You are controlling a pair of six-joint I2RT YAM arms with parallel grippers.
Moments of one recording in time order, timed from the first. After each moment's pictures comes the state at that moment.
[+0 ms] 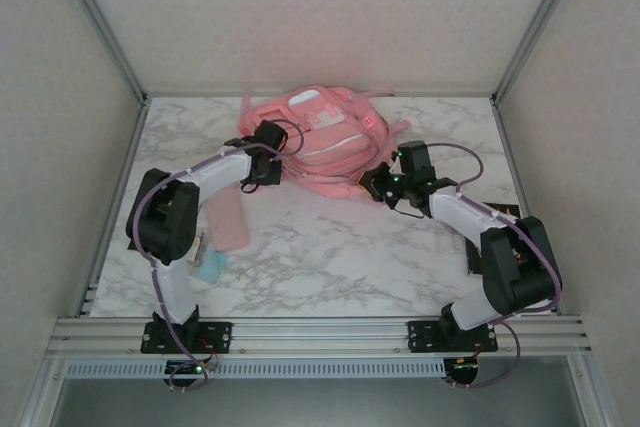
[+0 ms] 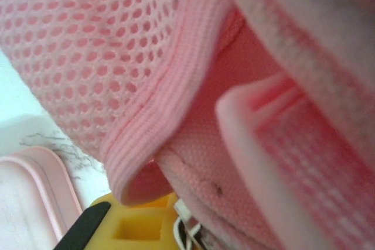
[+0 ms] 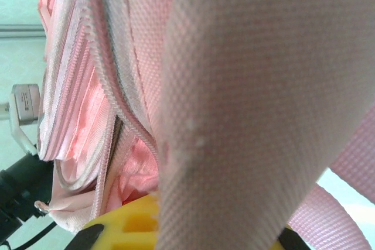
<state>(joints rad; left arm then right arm) -0.46 1.92 1.37 -0.62 -0.27 -0.37 0.37 1.52 0.87 -0.12 -0.49 1.04</state>
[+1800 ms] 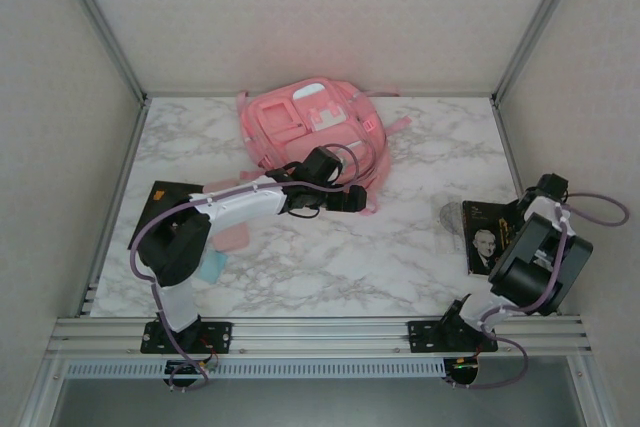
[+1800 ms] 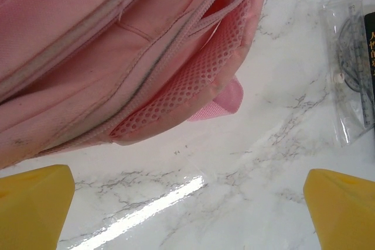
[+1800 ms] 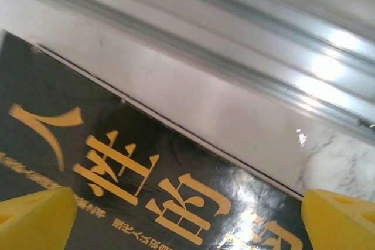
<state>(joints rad) -0.83 1.83 1.28 -0.33 0.14 -0.63 -0.60 1.56 0.86 -0.58 0.08 0.49</state>
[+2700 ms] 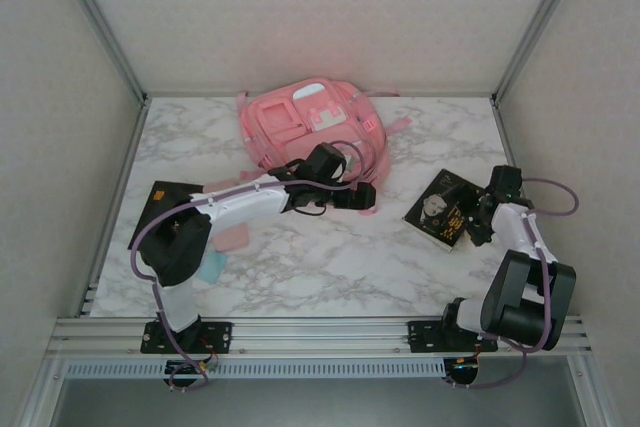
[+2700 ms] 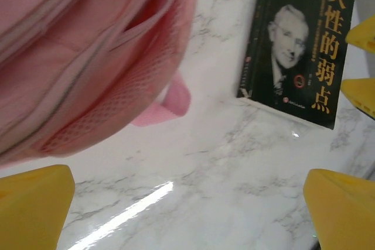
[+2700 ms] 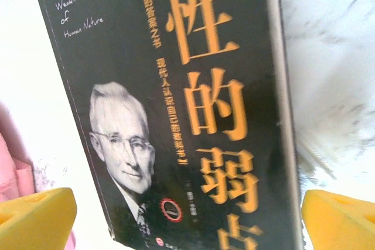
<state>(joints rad) -0.85 1.84 1.33 -0.29 0.24 -0.65 -0.28 1.31 0.77 -0.62 -0.25 0.63</state>
